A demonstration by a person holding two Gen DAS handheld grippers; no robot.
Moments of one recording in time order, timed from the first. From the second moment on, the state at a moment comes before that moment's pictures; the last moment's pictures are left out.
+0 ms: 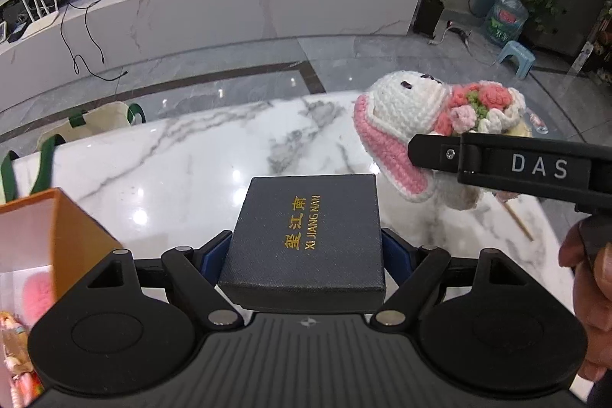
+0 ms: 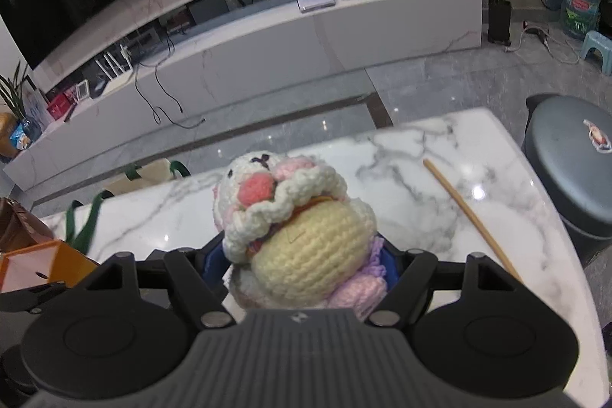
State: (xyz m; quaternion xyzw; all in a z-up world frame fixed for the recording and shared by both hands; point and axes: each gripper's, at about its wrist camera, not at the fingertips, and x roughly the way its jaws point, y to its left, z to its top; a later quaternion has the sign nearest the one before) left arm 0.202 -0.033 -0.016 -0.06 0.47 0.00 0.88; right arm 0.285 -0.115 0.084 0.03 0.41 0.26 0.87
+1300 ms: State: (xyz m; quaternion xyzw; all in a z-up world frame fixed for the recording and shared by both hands) left arm 0.064 0.152 0.047 -0.13 0.43 0.09 0.89; right arm 0.154 0.032 0.123 -0.08 0.36 0.42 0.83
